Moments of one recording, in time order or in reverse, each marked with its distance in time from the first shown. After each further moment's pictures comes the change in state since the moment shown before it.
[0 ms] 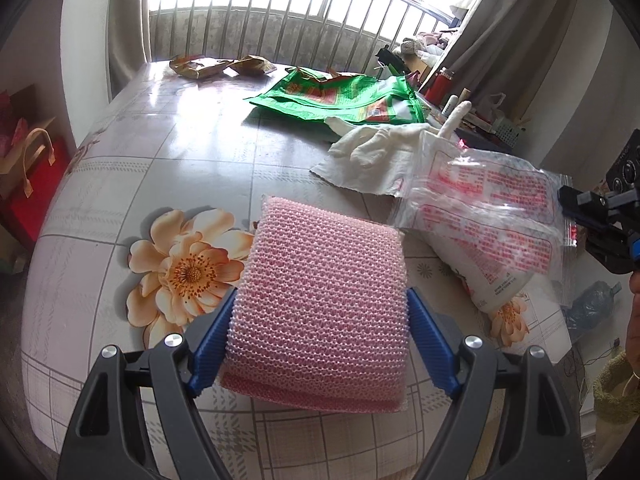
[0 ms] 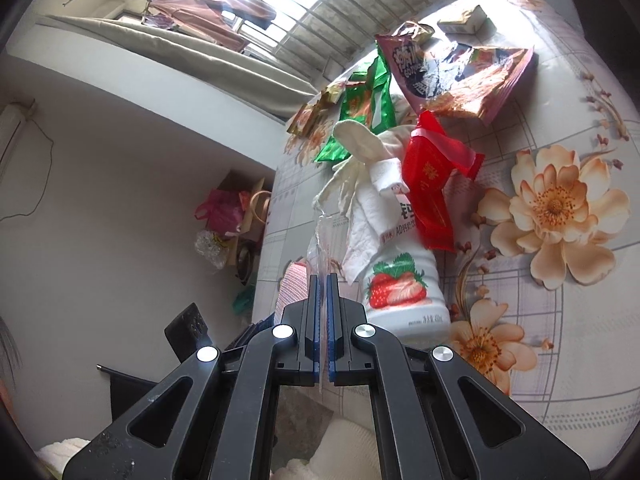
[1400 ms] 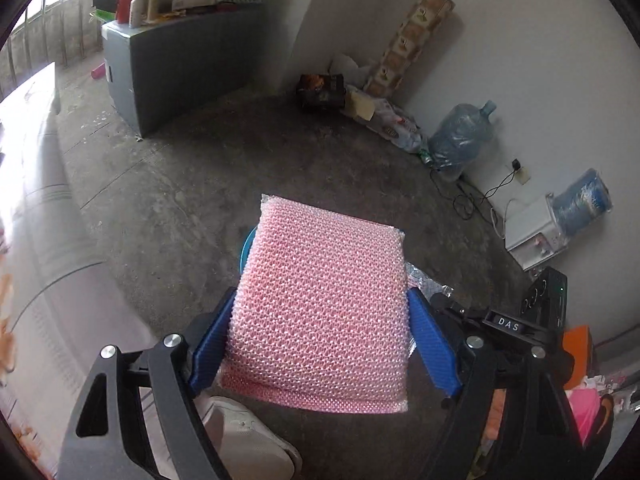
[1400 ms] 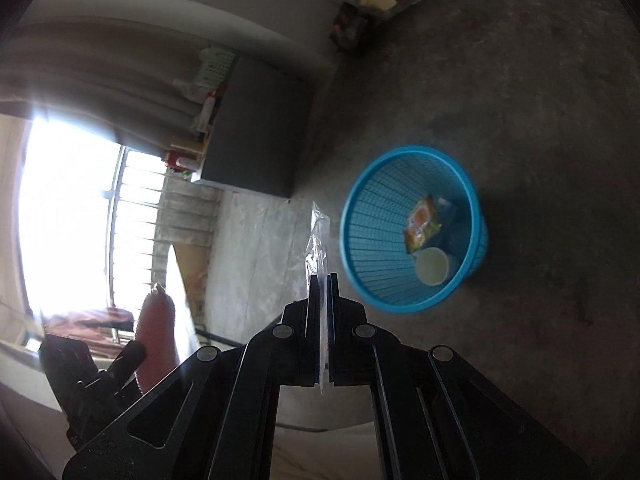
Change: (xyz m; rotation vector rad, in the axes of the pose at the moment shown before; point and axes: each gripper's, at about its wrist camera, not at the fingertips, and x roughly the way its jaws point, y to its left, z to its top) left arm 0.145 -0.483 -0.042 0.579 0.399 -0.466; right arm -0.281 -0.322 -0.225 0.824 -0.813 -0.347
